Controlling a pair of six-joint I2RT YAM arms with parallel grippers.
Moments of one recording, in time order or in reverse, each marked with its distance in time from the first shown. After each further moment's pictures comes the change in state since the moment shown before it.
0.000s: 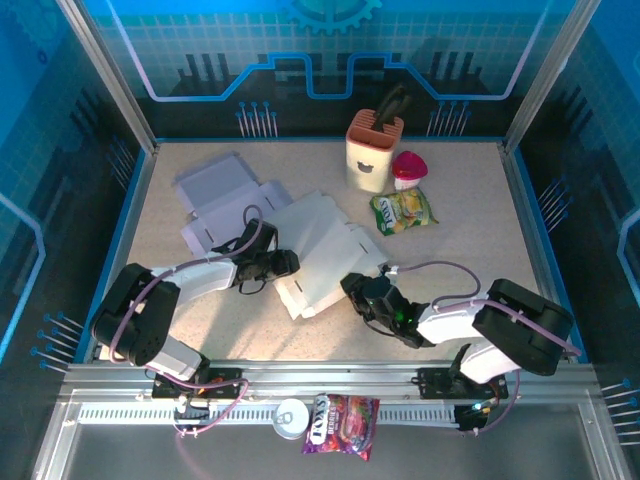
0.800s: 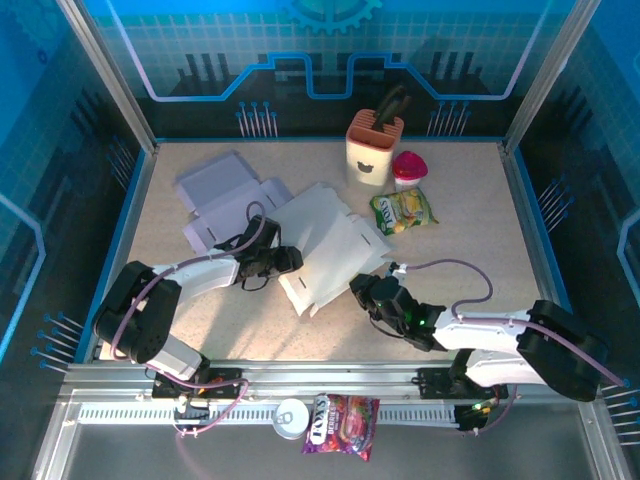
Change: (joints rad) left arm -0.010 0.014 0.036 -0.005 -0.001 0.003; right arm 0.021 -0.224 0.002 -0.212 0.071 -0.036
